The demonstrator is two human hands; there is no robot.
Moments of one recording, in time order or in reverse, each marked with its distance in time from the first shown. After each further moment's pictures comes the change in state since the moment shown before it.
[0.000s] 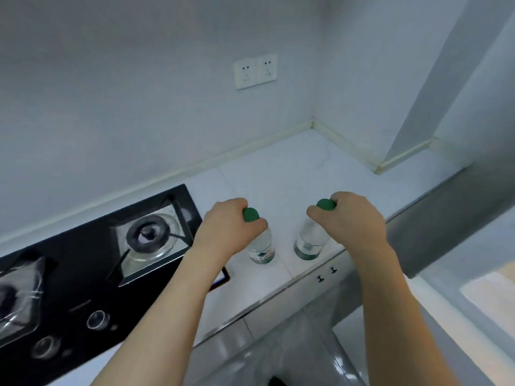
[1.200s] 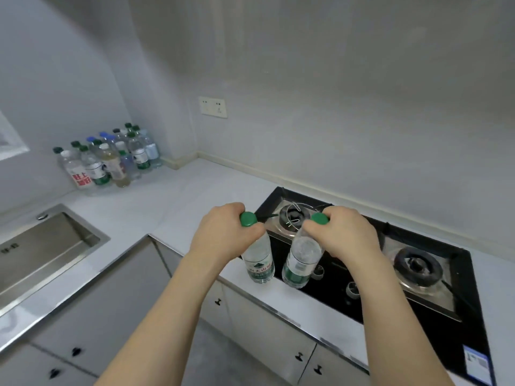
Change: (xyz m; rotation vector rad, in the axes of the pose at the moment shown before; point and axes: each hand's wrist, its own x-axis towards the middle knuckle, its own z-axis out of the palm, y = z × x) left_hand -0.406 -0.298 -0.254 0.048 0.742 -0.835; right_hand -0.334 -0.406 0.161 0.038 -0.408 -1.105
